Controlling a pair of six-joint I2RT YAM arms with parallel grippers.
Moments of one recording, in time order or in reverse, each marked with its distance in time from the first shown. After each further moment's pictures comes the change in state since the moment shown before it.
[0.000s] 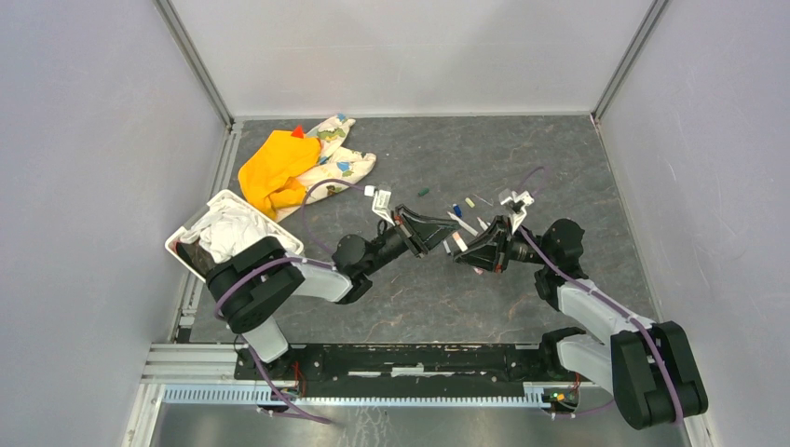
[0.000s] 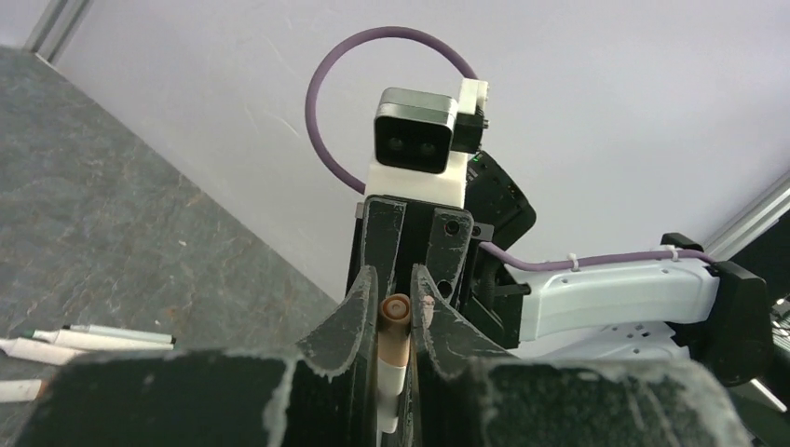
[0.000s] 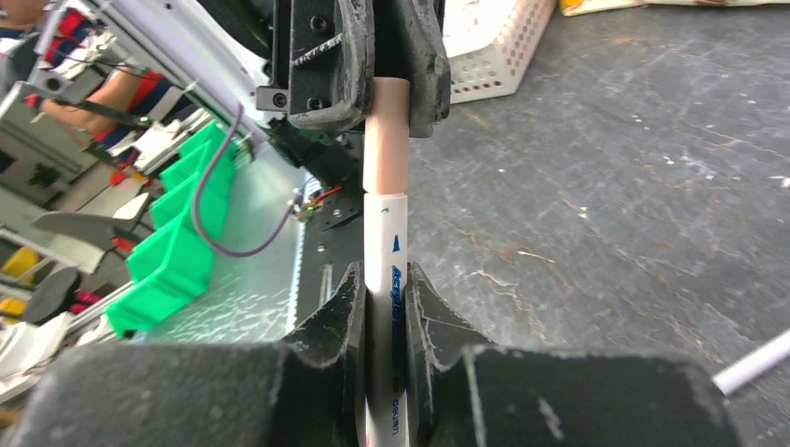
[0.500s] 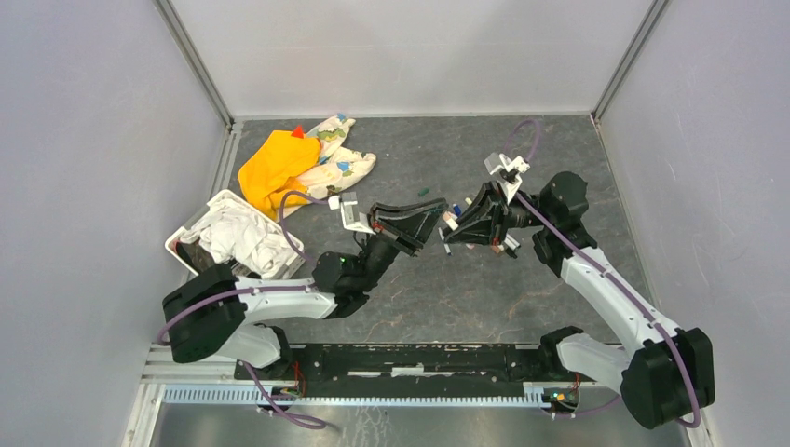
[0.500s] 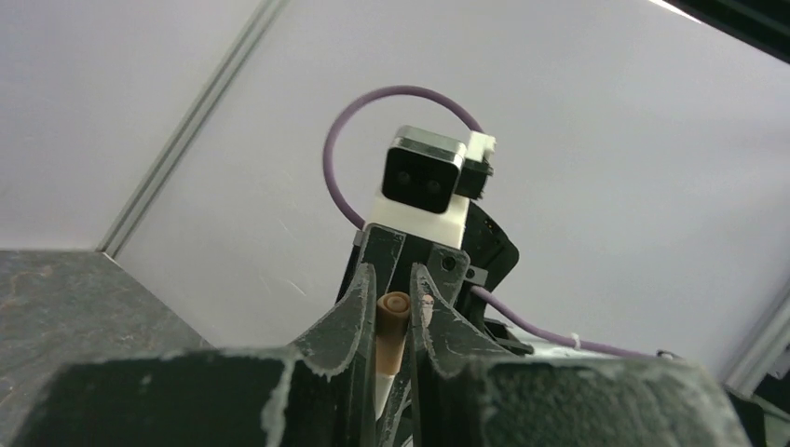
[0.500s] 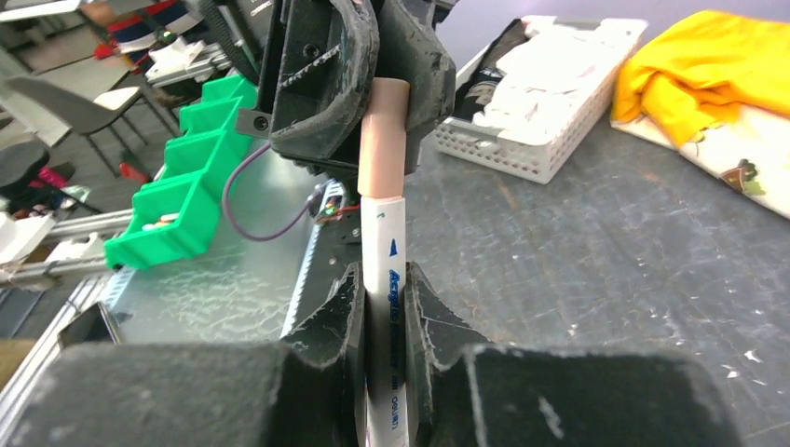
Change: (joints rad) left arm -0.183 -0.273 0.042 -0.107 -0.414 0.262; right arm 0.101 -0.003 0.445 -0.427 -0.078 -0.236
